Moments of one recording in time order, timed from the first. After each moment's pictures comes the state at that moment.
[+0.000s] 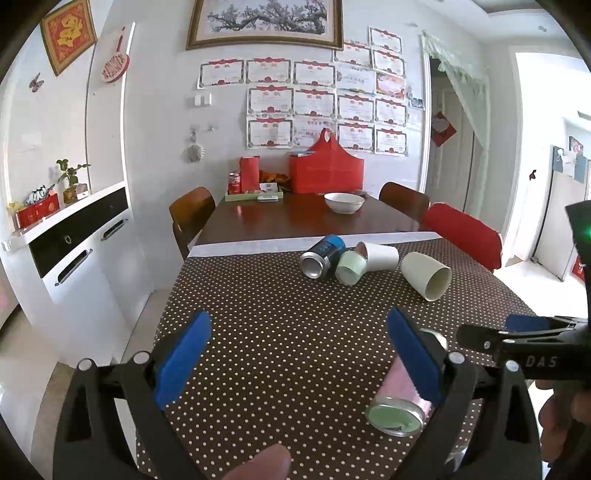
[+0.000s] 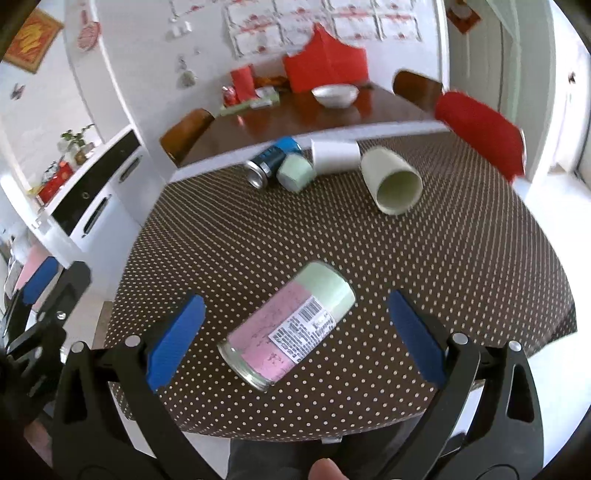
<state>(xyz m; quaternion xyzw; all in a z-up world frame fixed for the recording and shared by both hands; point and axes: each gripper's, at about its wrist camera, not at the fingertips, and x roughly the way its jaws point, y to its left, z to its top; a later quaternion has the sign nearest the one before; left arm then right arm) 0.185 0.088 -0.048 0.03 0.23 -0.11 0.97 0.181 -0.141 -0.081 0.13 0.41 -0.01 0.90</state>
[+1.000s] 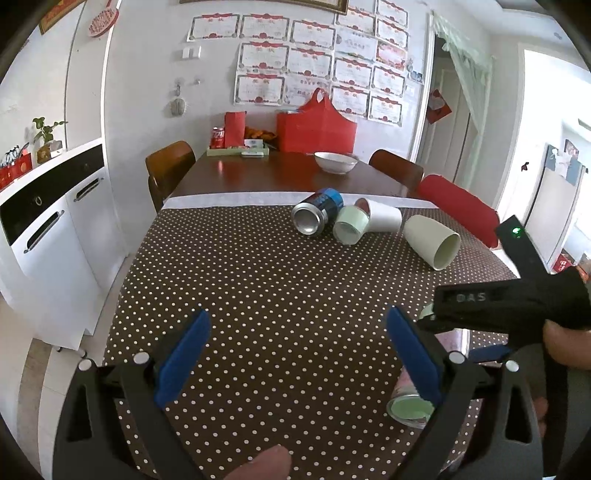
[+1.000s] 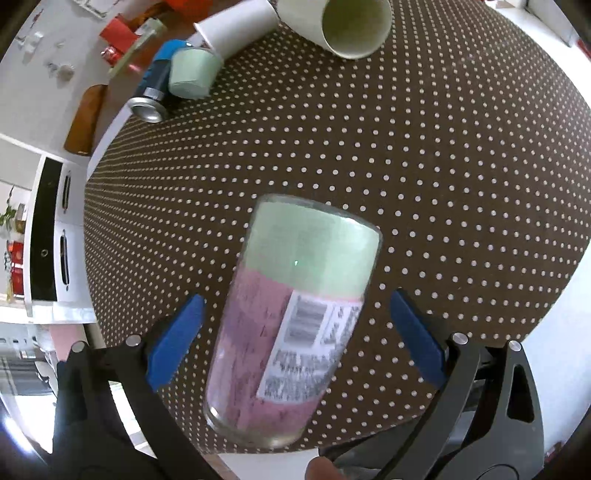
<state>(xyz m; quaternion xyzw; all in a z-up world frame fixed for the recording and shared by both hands) 0.241 0.102 -0.115 0.00 0.30 -0.15 0.94 0.266 -0.153 -0.177 0.31 0.58 -0.11 0.75</state>
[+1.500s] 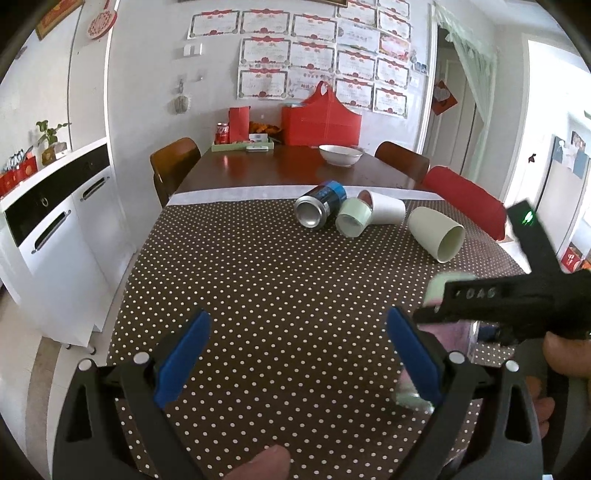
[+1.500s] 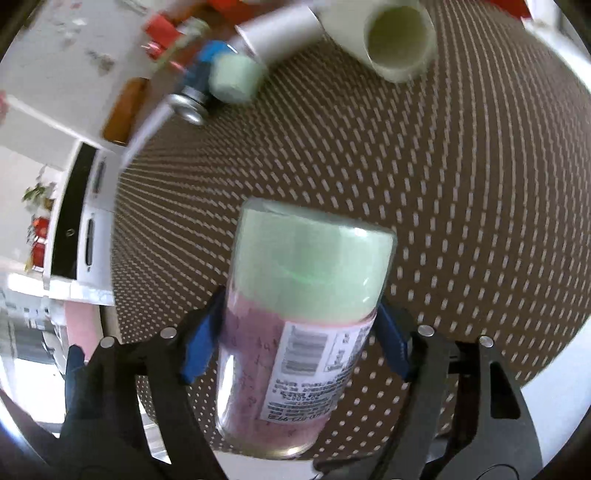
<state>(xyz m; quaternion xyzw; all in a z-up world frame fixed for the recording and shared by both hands) 0.234 0.086 -0.112 0.02 0.31 -0.13 0.94 0.258 -0.159 -0.151 0.27 0.51 -0.02 0.82</state>
